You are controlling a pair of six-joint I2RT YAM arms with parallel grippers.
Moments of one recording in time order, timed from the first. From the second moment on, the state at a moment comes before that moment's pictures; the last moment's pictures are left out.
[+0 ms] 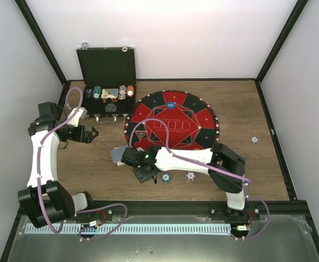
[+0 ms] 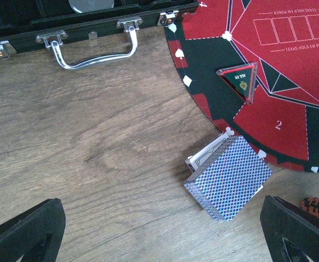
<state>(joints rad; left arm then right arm) 0.30 1.23 1.11 -1.03 0.52 0.48 1.24 1.90 1.42 -0.85 0.14 0.60</state>
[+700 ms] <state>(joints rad) 0.30 1.23 1.11 -1.03 0.51 0.49 1.22 1.90 1.52 -0.92 0.19 0.59</state>
